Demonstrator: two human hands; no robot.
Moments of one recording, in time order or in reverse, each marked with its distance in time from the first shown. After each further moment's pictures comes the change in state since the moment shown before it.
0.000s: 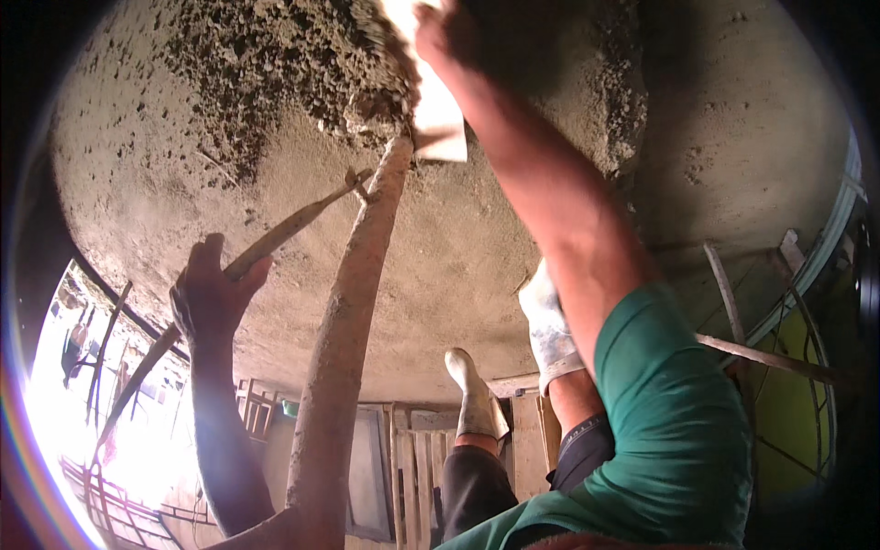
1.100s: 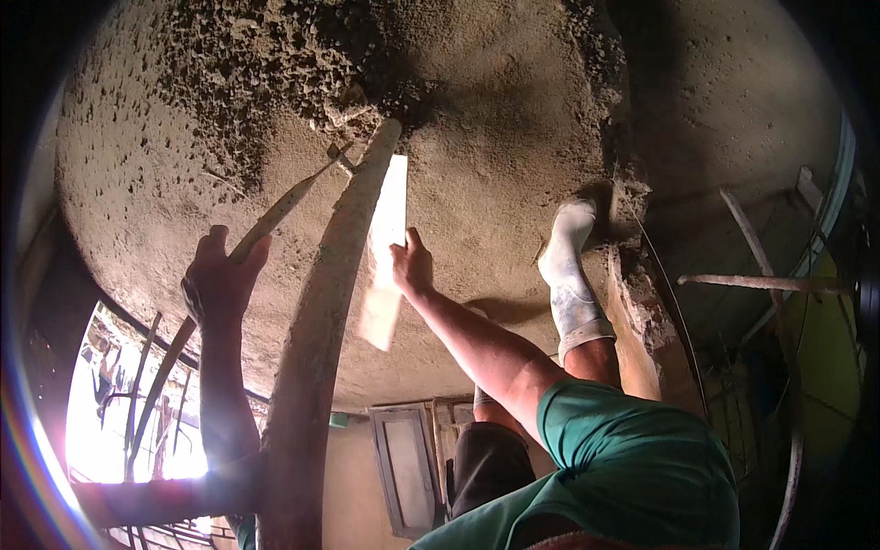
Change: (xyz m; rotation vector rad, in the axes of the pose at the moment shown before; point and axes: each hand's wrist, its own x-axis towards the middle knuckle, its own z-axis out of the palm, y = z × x) left_hand 0.006 0.005 -0.013 -0.088 -0.342 -0.150; right_hand -0.386 -0.082 -0.007 0.112 -0.457 1.013
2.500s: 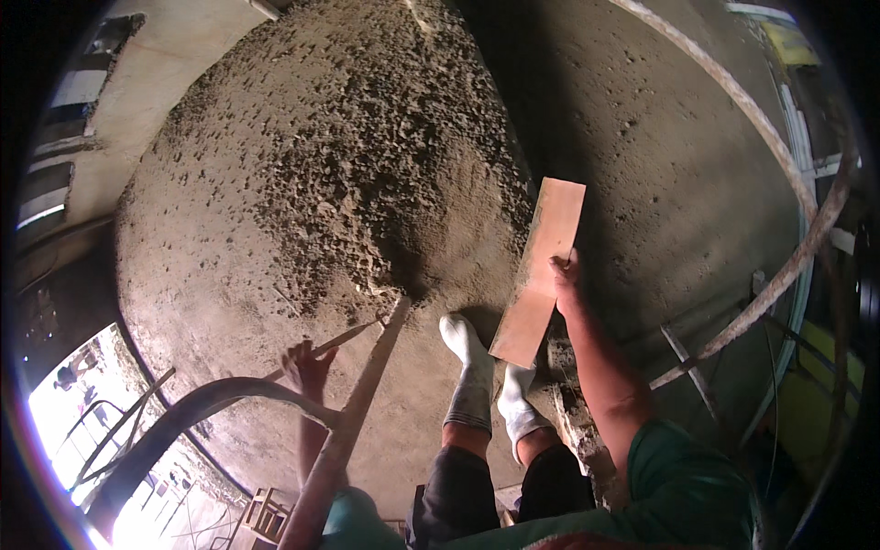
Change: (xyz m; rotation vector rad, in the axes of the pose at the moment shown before) left_hand -0.043 0.042 -0.016 -0.507 0.371 -0.031; right_hand 0.086 -0.196 -0.452 0.345 0.353 -0.575
